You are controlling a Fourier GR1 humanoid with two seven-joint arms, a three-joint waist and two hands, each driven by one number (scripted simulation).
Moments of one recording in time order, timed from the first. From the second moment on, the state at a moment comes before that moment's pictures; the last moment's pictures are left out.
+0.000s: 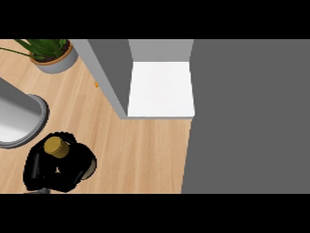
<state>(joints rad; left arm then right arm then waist) 0.02 0.19 0.02 -1.20 0.22 -0.11 -0.71 -0.06 -0.07 0.08 -2.49 -0.09 0.10 0.65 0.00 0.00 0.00</state>
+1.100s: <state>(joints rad) -0.02 0.09 -0.19 -1.84 0.22 0.04 -0.09 -0.08 -0.06 0.06 -2.48 -0.10 0.11 0.66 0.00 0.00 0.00</state>
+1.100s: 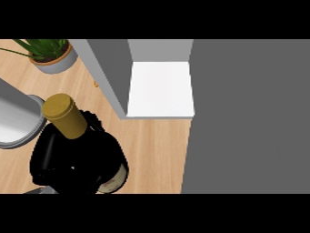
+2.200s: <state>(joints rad) -0.48 0.00 -0.48 -1.71 0.13 0.57 0.13 -0.07 -0.05 0.03 -2.47 -0.12 0.14 0.65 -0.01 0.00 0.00</state>
